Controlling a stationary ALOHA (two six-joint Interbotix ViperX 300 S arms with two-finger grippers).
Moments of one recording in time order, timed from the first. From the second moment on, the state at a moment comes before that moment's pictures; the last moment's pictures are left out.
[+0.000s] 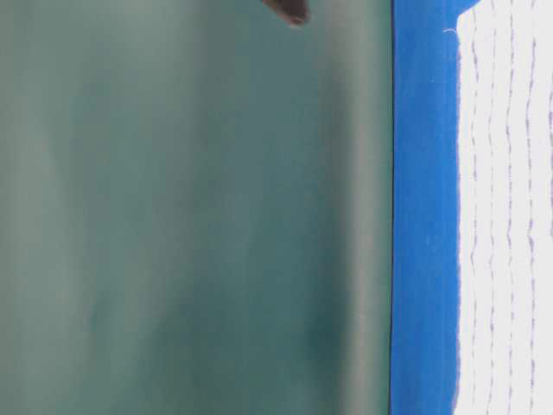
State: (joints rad) left arm 0.20 -0.69 1.19 -0.02 -0.28 0.03; right arm -0.33 -0.50 1.10 0.00 -0.15 0.05
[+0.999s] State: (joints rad) left arm 0.47 0.00 1.18 -0.02 -0.53 0.03; right arm -0.48 -0.01 1.04 0.00 -0.20 0.04
